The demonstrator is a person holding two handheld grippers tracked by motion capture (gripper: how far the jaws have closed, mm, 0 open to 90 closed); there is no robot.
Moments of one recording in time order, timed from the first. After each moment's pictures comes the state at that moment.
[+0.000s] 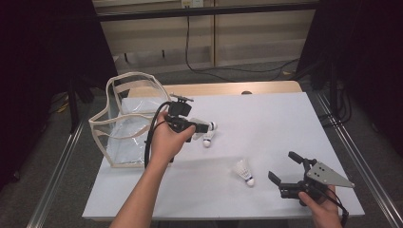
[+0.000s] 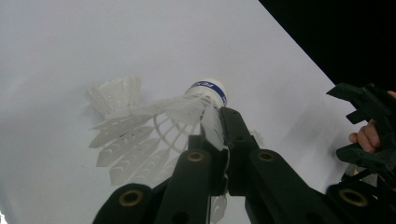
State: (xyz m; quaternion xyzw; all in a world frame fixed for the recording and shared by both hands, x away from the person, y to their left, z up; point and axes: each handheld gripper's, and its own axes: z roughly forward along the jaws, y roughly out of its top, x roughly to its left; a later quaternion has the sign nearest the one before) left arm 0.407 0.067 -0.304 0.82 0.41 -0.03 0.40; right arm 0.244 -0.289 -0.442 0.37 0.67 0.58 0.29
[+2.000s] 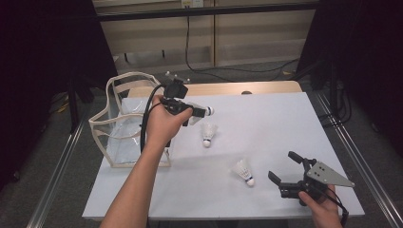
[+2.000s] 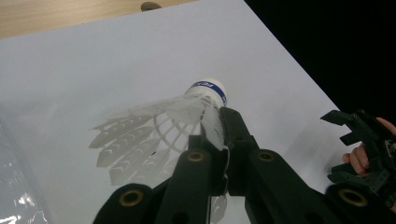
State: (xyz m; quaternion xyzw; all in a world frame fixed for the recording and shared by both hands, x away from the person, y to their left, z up) left arm 0.425 0.069 -0.262 0.81 0.42 -0.01 0.40; right arm 0.245 -0.290 -0.442 0.37 0.67 0.58 0.29
